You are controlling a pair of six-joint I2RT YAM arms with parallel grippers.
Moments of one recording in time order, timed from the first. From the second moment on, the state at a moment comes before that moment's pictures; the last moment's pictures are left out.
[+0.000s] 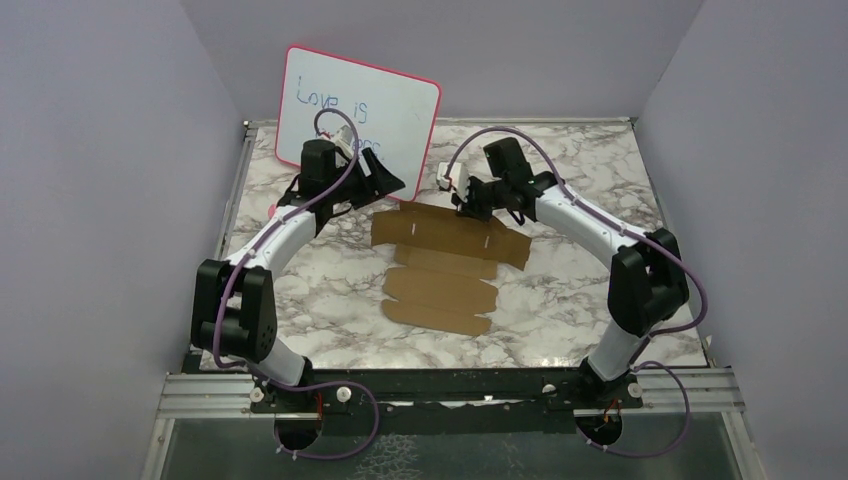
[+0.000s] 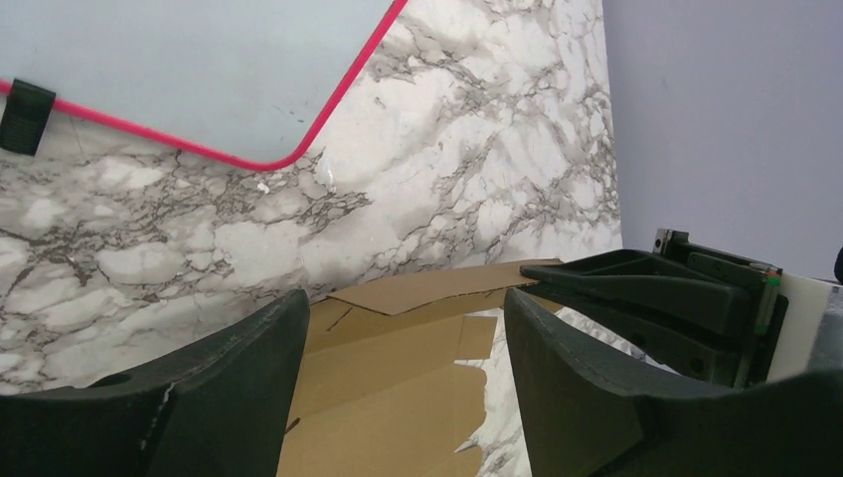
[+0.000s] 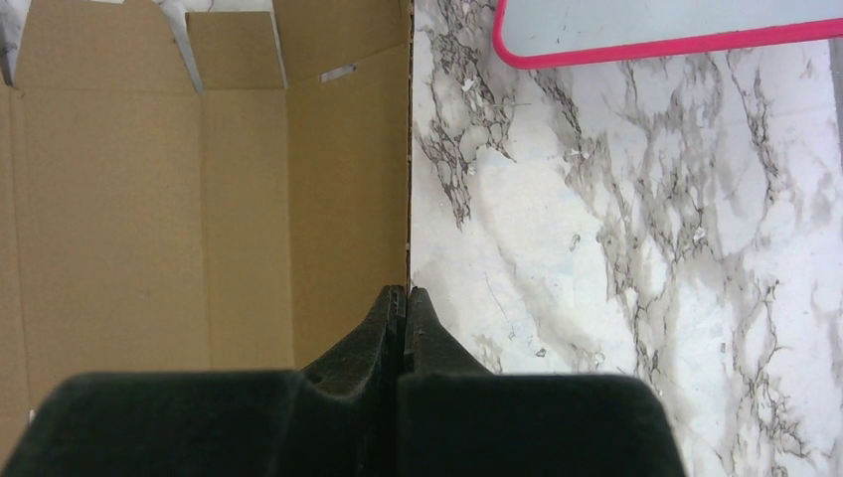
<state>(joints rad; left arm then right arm) -0.20 1.54 1.08 -0.02 0.51 -0.67 0.51 1.73 1.35 -0.43 -0.49 -0.79</state>
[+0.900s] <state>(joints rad) -0.20 1.51 0.84 0.27 0.50 -0.96 0.53 1.70 1.33 -0.40 -0.49 -0.80</state>
